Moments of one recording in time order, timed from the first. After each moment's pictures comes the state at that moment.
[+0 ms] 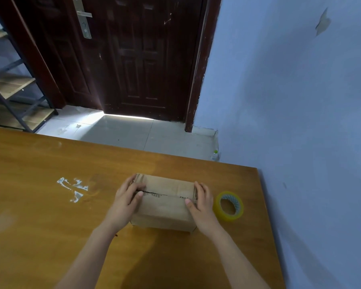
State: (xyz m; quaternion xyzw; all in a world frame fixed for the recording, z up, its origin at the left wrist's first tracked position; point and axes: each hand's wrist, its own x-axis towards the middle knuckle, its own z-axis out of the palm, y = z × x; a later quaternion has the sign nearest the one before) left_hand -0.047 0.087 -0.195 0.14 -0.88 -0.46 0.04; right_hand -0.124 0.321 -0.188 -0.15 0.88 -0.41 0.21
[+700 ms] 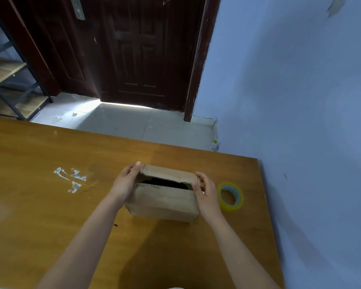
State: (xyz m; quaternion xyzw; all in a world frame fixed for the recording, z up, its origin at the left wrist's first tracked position) left_hand -0.085 0.087 -0.174 0.35 -0.70 -0.63 -0.02; right_hand -0.131 0.314 -0.187 -0.05 0.84 -0.52 0.16
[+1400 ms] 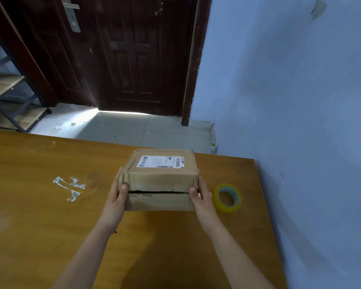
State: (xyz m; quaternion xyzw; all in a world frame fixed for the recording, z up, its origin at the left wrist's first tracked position) left_hand -0.039 0.096 -0.182 0.23 -0.71 -0.66 0.09; right_hand -0.118 0.316 -0.184 -0.06 0.76 -0.62 0.20
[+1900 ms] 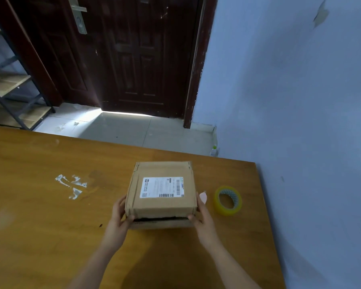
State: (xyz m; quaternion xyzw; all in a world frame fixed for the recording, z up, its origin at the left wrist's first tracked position) left_hand 0.003 0.104 -0.239 0.22 -0.73 -0.65 0.04; right_hand -0.088 0.340 -0.226 -0.07 0.74 -0.63 0.21
